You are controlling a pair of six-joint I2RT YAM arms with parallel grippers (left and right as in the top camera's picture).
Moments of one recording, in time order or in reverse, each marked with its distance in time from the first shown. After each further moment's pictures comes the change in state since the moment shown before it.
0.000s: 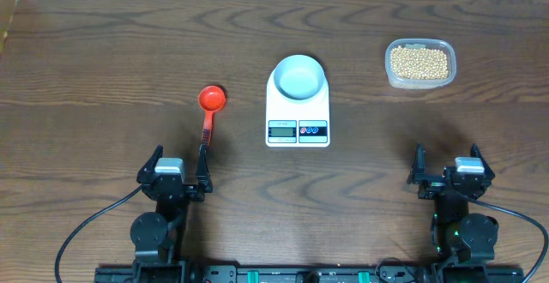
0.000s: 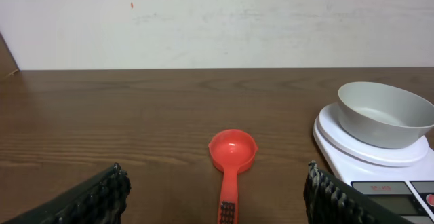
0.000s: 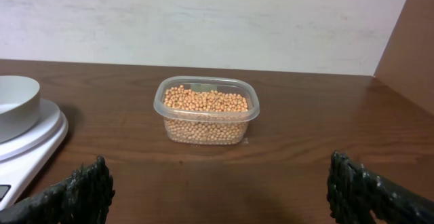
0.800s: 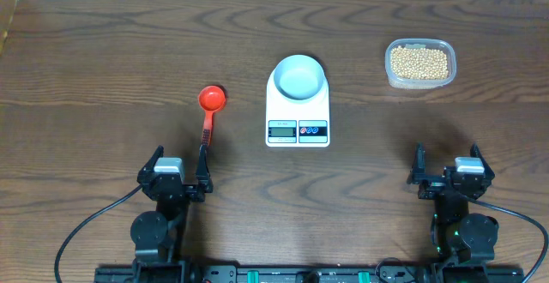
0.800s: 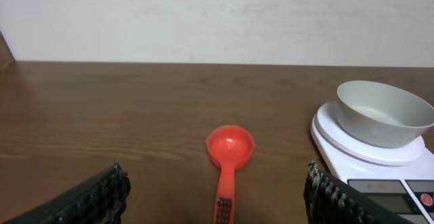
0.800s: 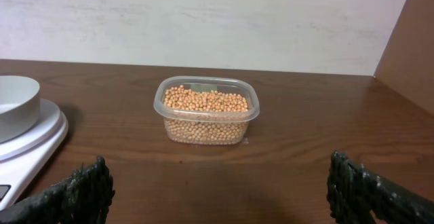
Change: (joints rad) left arm 0.000 0.012 0.006 -0.008 0.000 -0.027; right arm 0.000 0.000 0.000 0.000 0.000 0.000
